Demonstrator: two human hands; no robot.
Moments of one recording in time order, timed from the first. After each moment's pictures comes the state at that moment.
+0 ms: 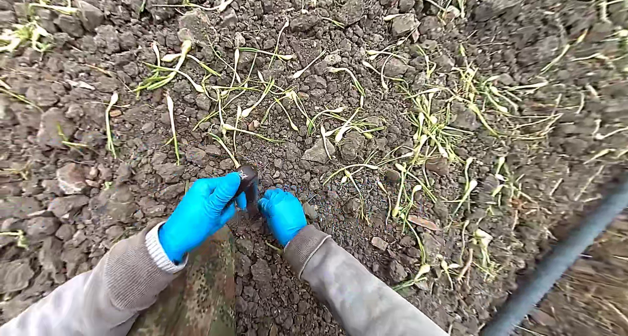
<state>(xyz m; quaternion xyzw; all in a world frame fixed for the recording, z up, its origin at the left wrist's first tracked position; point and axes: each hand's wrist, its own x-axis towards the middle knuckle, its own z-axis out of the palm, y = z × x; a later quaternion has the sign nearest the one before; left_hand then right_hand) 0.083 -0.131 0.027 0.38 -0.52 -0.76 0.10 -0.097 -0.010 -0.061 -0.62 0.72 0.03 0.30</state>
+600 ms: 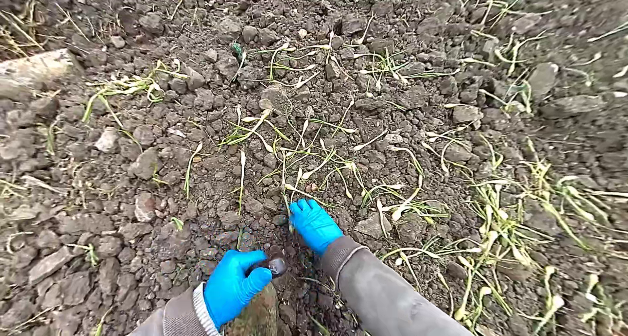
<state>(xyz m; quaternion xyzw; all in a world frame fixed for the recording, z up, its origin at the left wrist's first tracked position) 0.151 -0.142 -0.021 0.36 -0.58 -0.69 0.22 -0.106 -0.158 -0.083 -0.81 0.52 0.22 0.17</state>
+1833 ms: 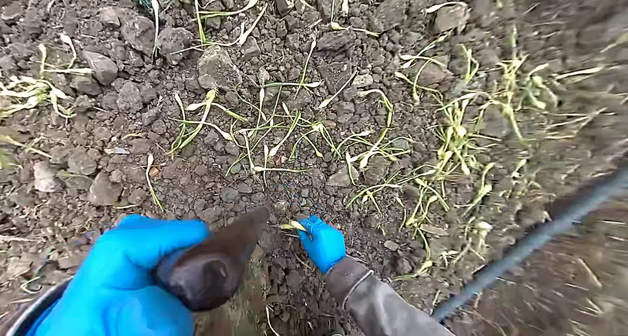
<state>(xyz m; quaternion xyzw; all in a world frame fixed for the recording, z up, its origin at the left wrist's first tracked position) 0.156 -0.313 0.097 0.20 -0.50 -0.83 0.14 -0.111 -0.065 -0.001 -0.36 0.81 0.09 0.45</state>
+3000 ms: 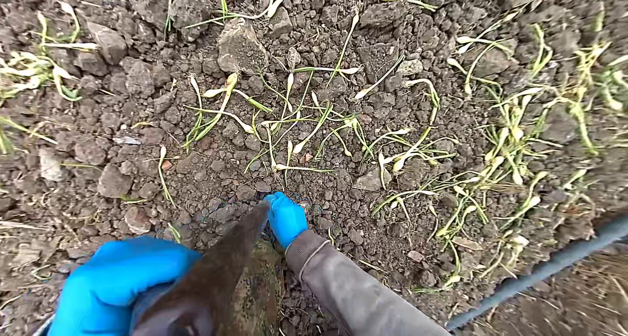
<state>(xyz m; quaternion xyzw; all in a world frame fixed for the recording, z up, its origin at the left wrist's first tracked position) 0.184 -0.327 0.096 0.17 -0.52 -0.82 0.18 -0.034 -0.163 -0.059 -0.45 0.77 0.07 0.45</state>
